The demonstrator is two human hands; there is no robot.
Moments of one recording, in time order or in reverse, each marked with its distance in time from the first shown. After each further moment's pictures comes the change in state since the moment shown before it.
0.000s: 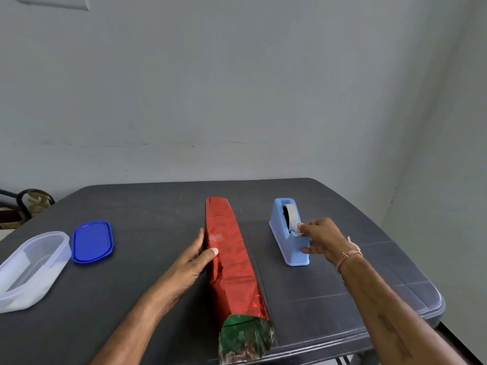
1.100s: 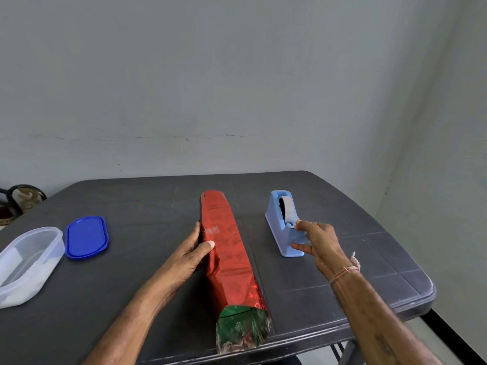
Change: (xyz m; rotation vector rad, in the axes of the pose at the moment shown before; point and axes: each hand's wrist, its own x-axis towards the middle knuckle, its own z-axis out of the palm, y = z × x) left_hand -0.007 0.009 0.006 -0.005 0.047 -0.027; right_hand -0.028 0.024 0.014 0.415 0.083 -0.016
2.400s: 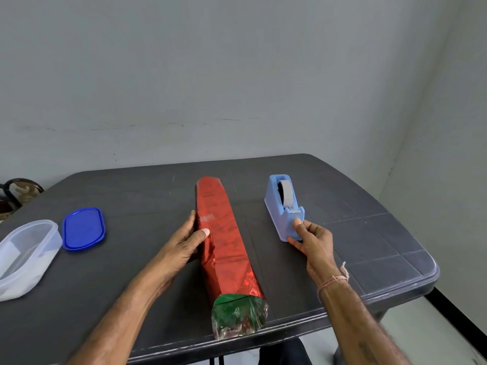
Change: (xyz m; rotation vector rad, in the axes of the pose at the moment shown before) left_hand -0.005 0.009 0.005 0.054 0.044 -0.044; right_hand 0.006 0.066 -0.001 0.213 -0.012 -0.111
